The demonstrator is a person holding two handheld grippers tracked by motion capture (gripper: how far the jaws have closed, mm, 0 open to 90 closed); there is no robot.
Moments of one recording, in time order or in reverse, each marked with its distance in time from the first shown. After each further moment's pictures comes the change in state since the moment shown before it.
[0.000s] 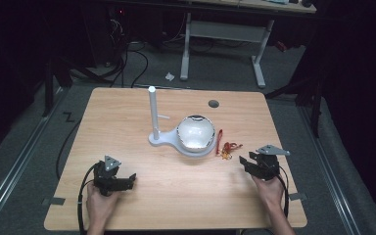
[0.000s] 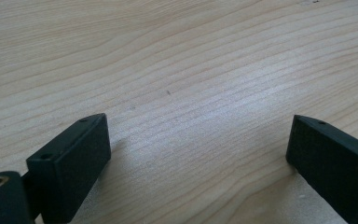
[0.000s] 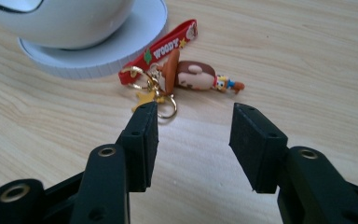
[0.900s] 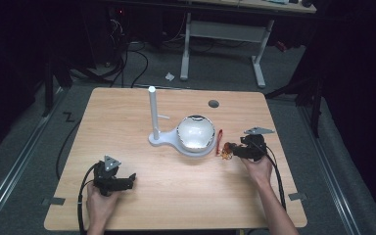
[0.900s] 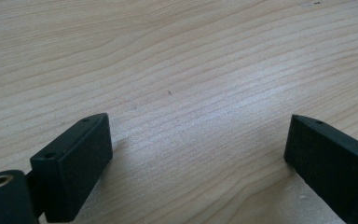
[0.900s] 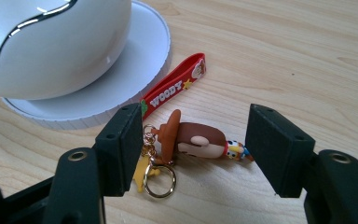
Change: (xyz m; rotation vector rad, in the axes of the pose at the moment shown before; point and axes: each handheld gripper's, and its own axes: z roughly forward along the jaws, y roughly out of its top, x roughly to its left) left arm 0.000 0.000 0.000 -0.003 0.003 -0.004; right arm -0.007 0.043 0.053 0.055 0.047 -0.019
